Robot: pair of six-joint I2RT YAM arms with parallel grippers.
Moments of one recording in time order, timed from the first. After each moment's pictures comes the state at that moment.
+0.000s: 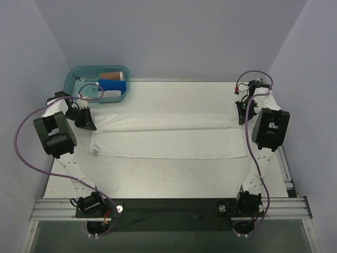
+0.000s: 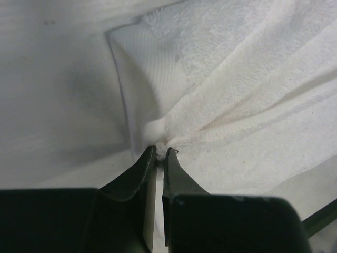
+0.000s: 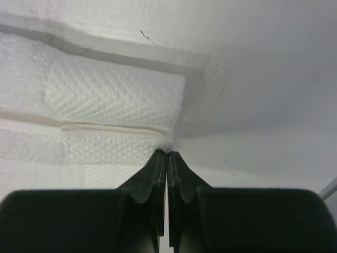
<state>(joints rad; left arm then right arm) 0.39 2.17 1.66 -0.97 0.52 0.40 -0.18 2.25 1.83 -1.03 -0.09 -0.37</state>
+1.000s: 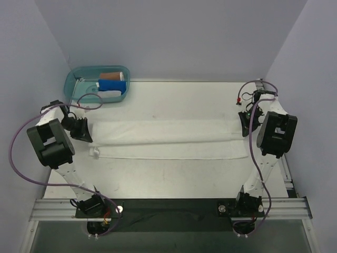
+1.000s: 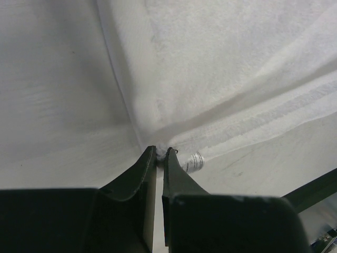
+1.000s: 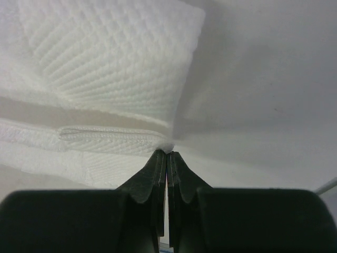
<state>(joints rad) 0.44 1.94 1.44 -1.05 0.45 0.51 -0.23 2.07 1.61 -1.08 -0.11 -0.47</state>
